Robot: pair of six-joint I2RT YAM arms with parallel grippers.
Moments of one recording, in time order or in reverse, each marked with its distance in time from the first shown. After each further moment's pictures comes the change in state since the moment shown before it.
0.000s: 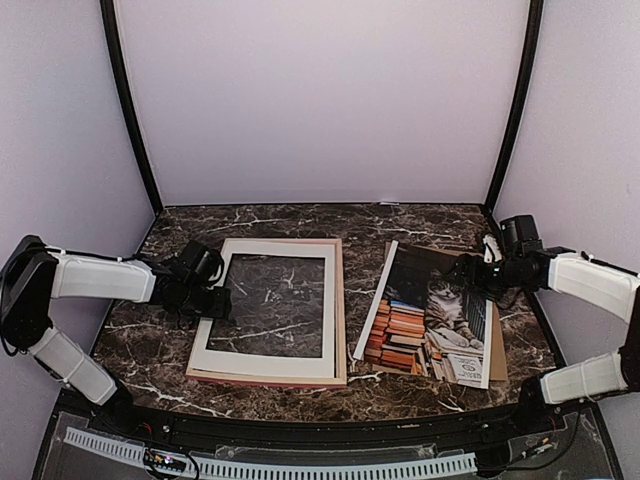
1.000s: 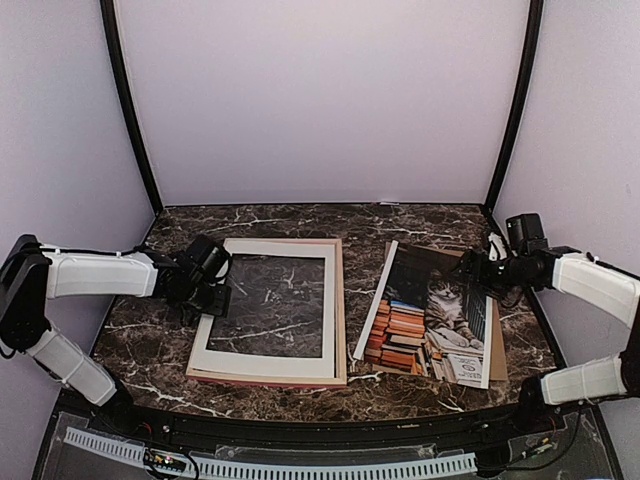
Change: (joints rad) left arm -0.072 -0.014 0.086 -0.170 -0.181 0.022; right arm -0.033 -0.032 0.006 -0.024 -0.006 -0.007
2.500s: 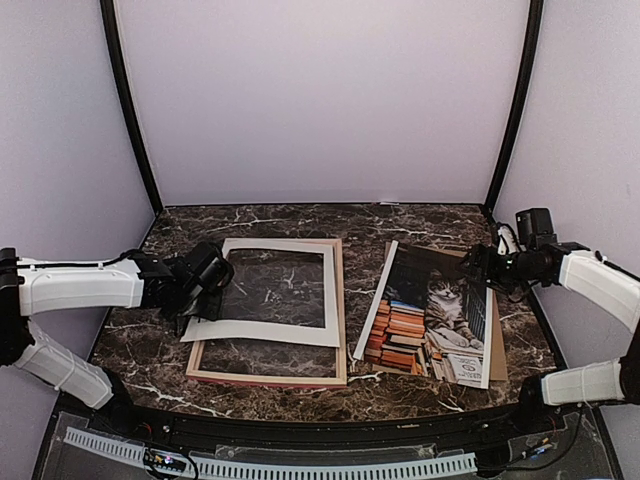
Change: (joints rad) left arm -0.125 -0.130 -0.009 -0.129 -0.196 -0.068; right arm -0.056 -0.031 0.037 -0.048 0.000 -0.003
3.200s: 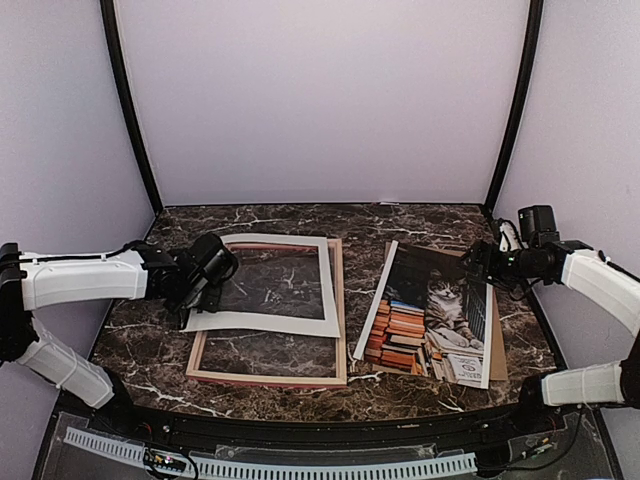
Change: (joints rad) left arm 0.000 0.043 0.084 -0.068 -0.083 -0.011; right arm 0.000 -0.020 0.015 -0.012 0.000 0.001
